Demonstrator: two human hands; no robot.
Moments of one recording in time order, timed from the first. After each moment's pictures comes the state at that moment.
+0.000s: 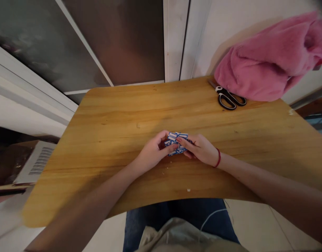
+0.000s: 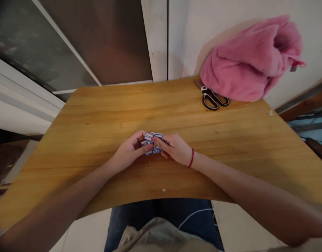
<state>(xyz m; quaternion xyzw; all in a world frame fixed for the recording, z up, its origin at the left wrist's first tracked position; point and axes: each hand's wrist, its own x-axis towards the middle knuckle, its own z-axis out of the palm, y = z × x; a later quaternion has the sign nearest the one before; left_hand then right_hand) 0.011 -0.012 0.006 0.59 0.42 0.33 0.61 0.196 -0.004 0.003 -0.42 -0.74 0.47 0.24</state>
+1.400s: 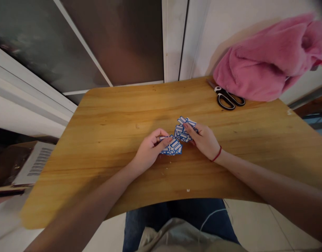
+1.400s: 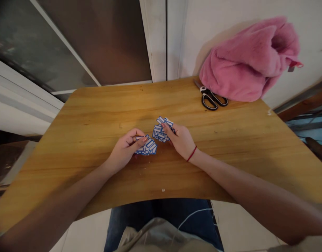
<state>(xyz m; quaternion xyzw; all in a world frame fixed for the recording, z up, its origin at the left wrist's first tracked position) 0.012 -0.012 0.011 0.53 0.45 0.37 0.62 0.198 0.010 -0.002 -0.54 -0.67 0.36 0.36</state>
